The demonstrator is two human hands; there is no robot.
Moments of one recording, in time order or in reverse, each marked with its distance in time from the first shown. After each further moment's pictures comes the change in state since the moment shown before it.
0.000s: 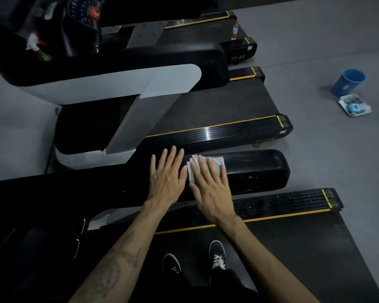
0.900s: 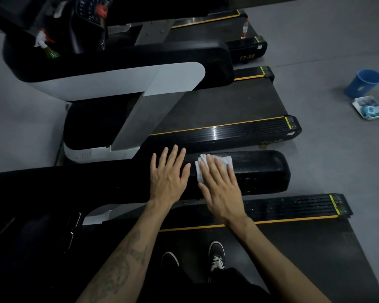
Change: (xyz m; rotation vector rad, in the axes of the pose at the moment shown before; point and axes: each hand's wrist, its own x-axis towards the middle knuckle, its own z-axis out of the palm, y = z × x) left_hand 0.001 0.019 0.018 0.092 0.087 -0.040; right_hand -0.011 0.045 -0.003 0.022 0.036 -0.073
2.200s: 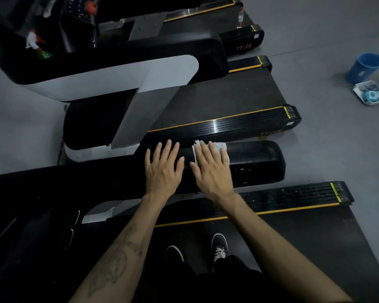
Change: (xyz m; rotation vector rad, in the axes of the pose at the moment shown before) left_hand 0.000 0.005 -0.002 -0.001 -0.012 -0.031; right_hand 0.034 -0.008 -0.010 0.018 -0.045 0.127
